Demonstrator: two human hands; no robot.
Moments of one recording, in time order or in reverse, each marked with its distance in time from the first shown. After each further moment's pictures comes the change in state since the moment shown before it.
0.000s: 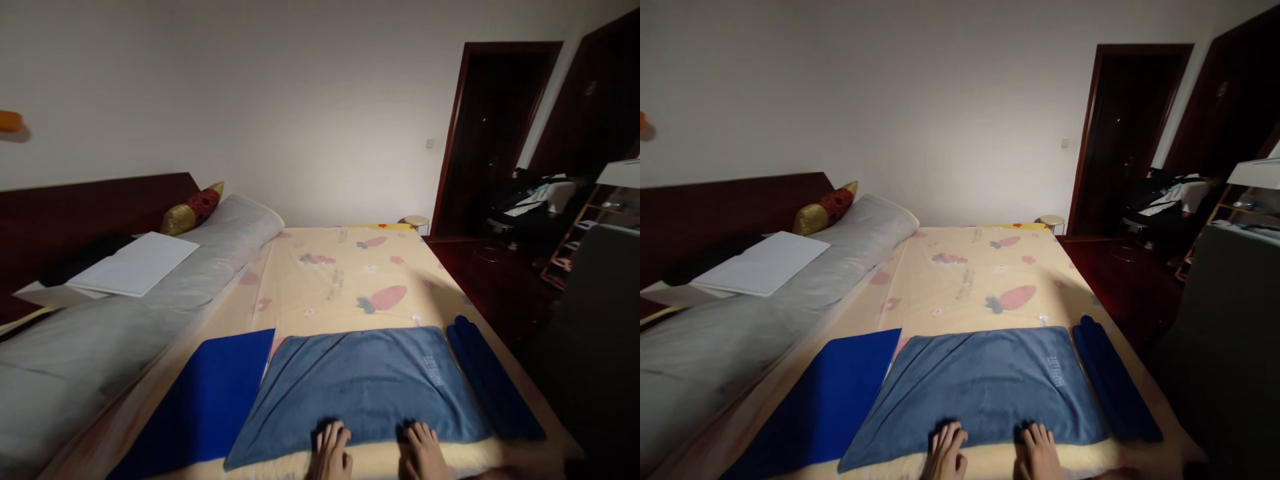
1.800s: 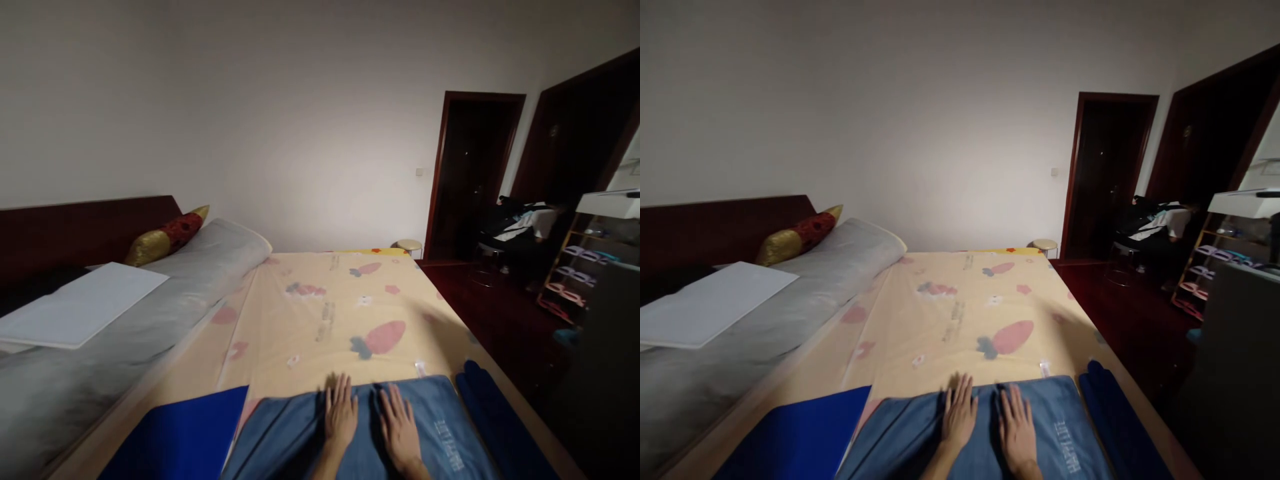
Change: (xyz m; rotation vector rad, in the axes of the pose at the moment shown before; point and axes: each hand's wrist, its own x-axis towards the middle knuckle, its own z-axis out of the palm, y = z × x) left_hand 0.222 0.011 -0.018 0.130 0.071 -0.059; right_hand 0.190 -0.018 -0.020 -0.112 0.272 0.056
